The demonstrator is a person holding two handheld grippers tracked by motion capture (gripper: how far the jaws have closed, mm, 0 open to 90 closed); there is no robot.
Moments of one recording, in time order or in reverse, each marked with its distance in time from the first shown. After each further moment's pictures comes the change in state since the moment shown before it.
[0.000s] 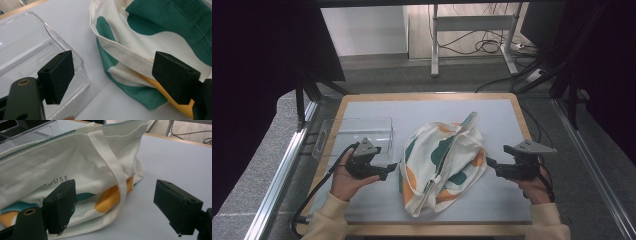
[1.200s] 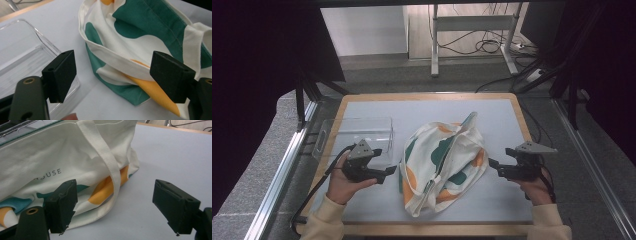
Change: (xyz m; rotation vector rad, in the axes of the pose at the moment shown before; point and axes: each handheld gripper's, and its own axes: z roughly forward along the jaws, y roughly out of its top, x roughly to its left) left arm -0.009 0.003 -0.018 -0.056 -0.058 0.014; right arm -0.009 -0.008 0.001 0.041 -0.009 0.046
